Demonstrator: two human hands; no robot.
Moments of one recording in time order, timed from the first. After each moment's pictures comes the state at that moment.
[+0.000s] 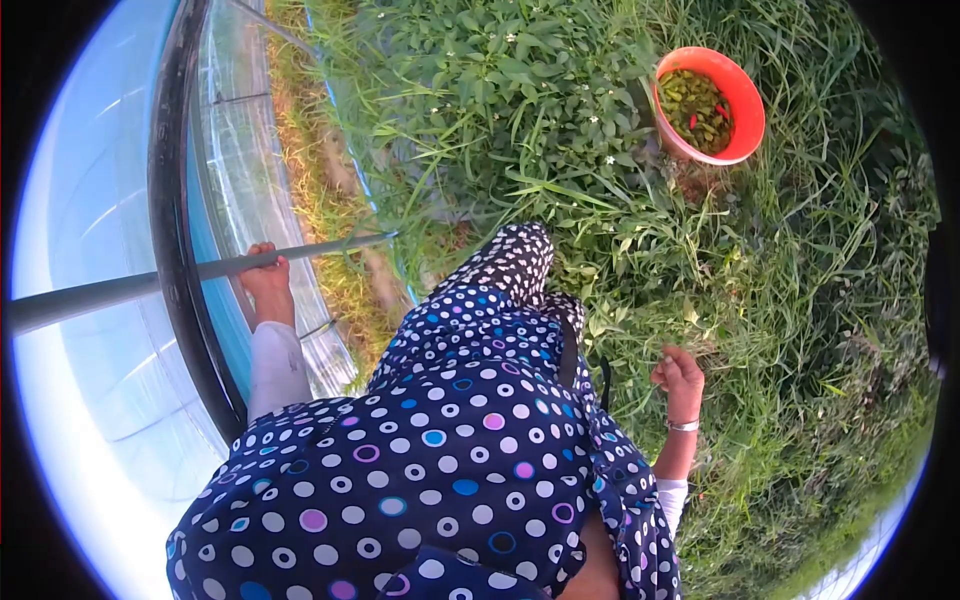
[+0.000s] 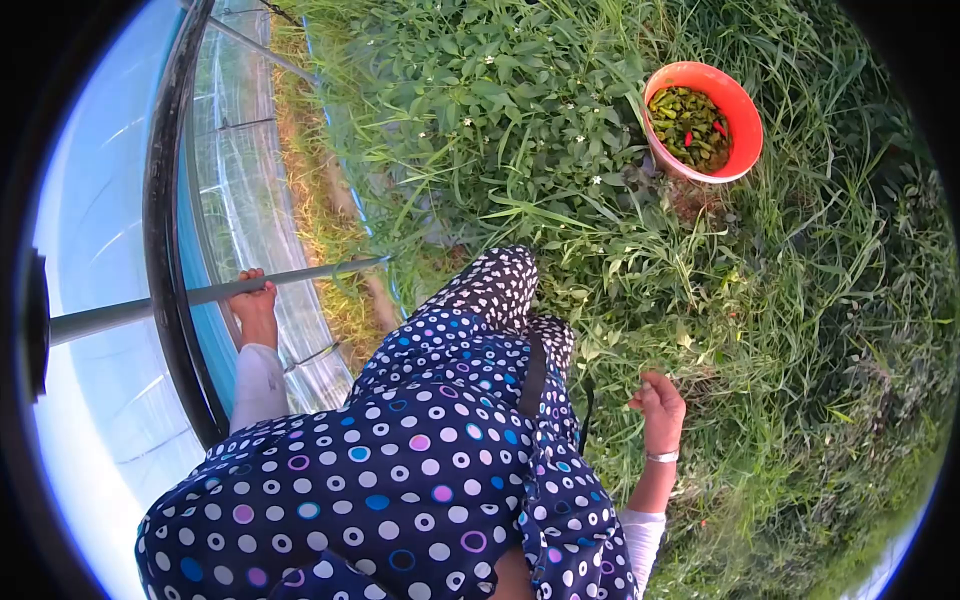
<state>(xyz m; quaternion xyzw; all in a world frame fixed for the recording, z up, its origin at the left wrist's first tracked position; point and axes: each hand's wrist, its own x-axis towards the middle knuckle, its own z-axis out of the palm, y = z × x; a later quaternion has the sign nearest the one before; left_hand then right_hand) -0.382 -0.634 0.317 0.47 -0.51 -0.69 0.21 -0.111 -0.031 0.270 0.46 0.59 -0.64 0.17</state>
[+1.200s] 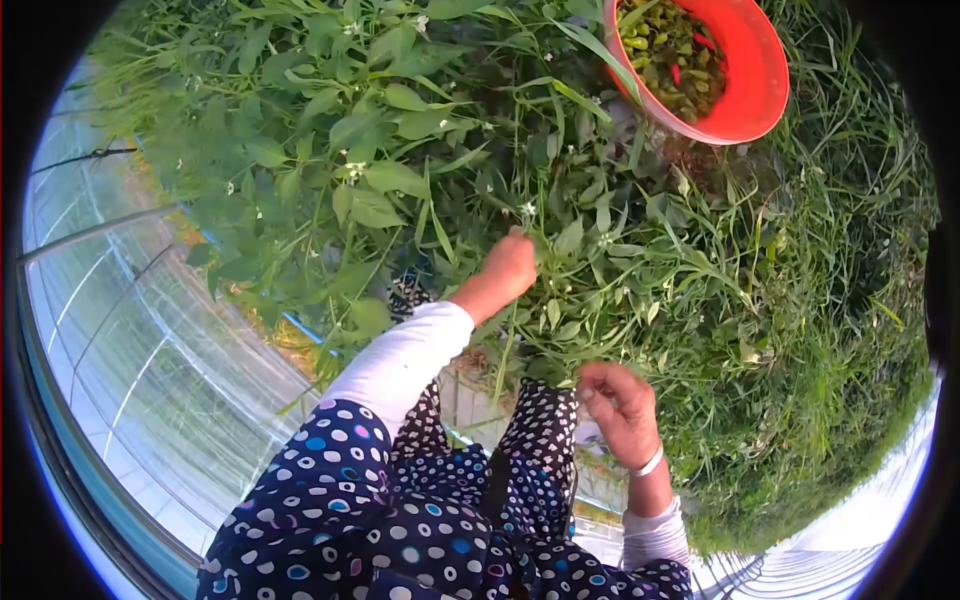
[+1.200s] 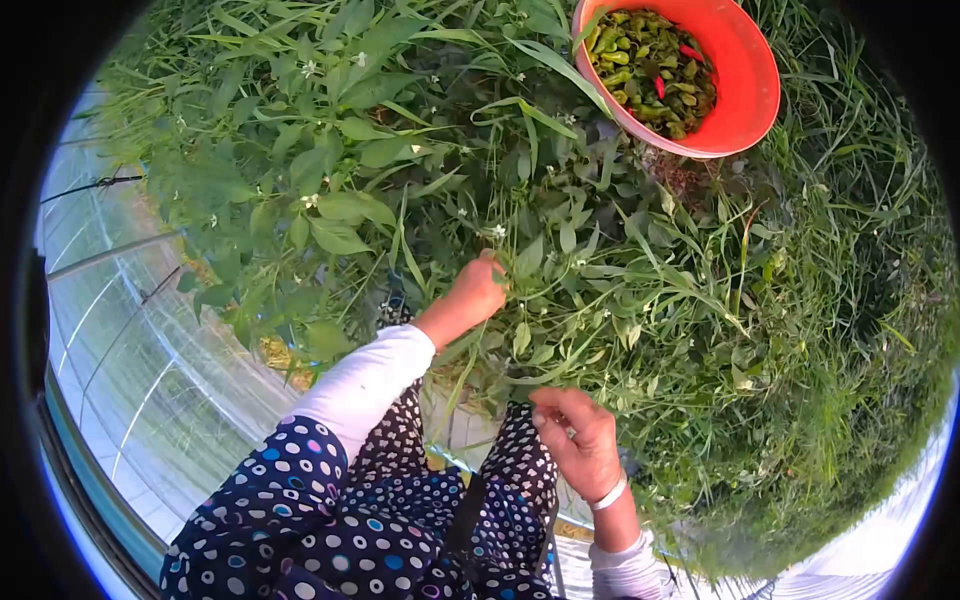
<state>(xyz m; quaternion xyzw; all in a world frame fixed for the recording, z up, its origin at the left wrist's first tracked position) -0.454 -0.277 -0.161 -0.41 -0.81 -0.25 -0.34 -0.312 -0.140 0.108 0.38 0.64 -0.66 0.13</state>
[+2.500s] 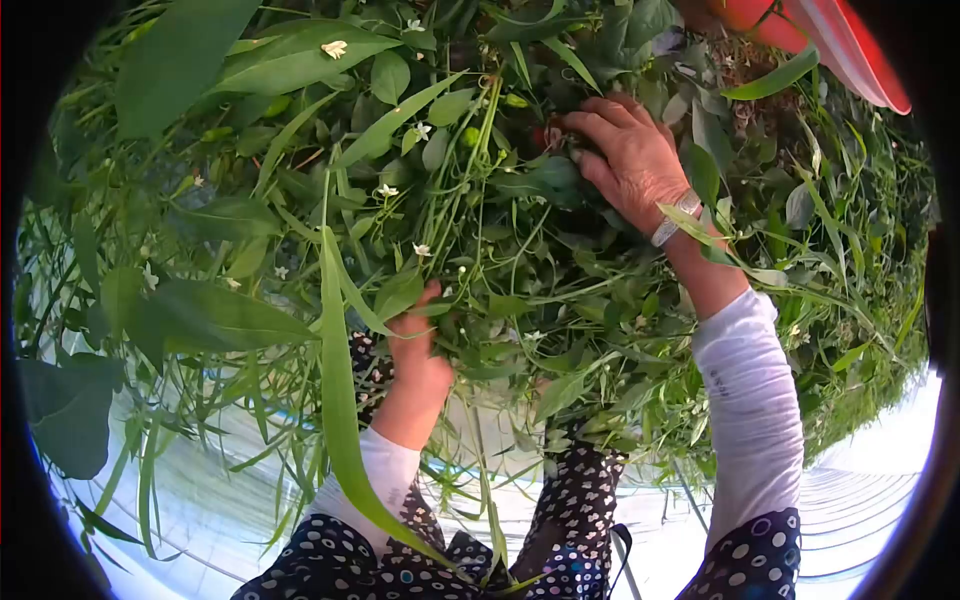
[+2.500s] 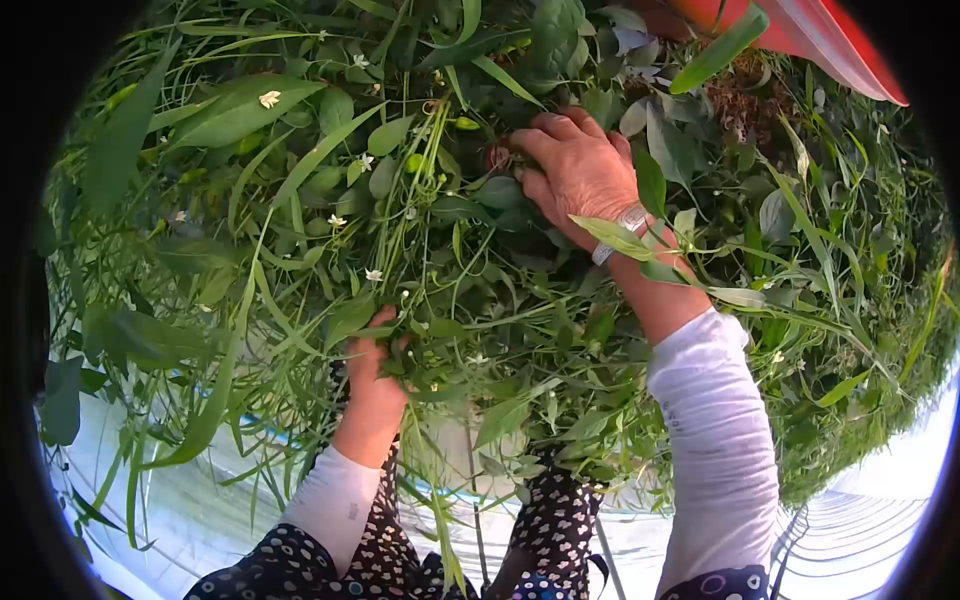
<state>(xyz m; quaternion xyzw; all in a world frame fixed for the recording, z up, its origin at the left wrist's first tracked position) -0.461 -0.368 -0.214 0.37 -0.58 -0.63 -0.36 -0.433 -0.086 -0.246 0.13 0.96 -0.26 0.02</state>
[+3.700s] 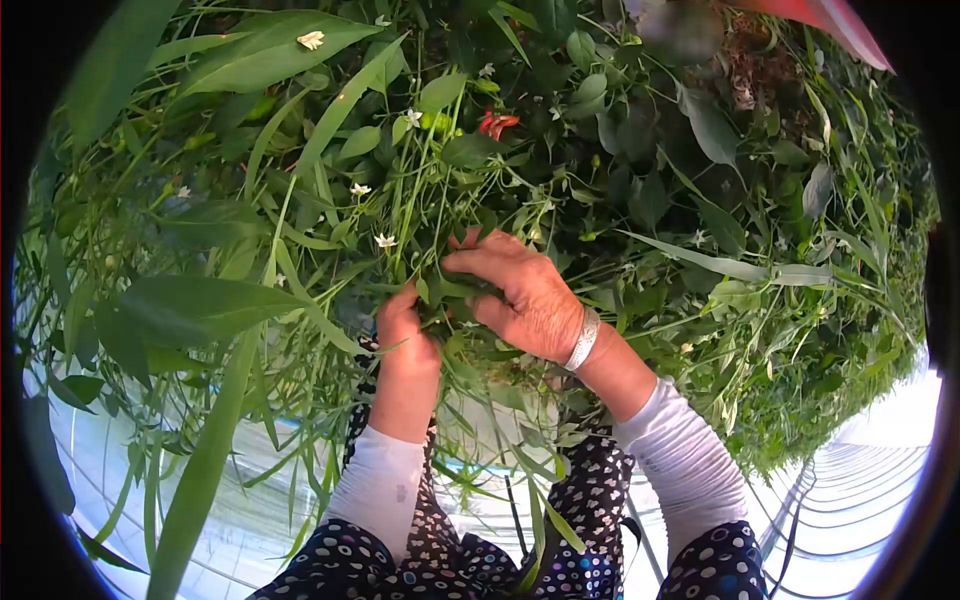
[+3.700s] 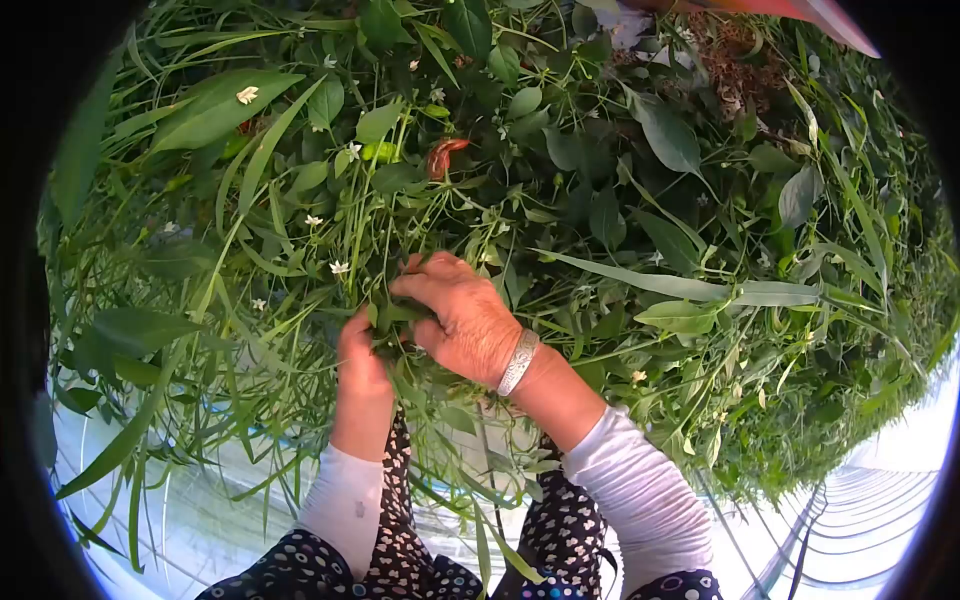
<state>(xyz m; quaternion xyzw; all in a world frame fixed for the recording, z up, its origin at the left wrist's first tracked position) -0.478 -0.379 -0.242 0.41 -0.52 -0.60 -0.45 -0.408 -0.216 -0.222 0.19 0.74 -0.64 0.02</state>
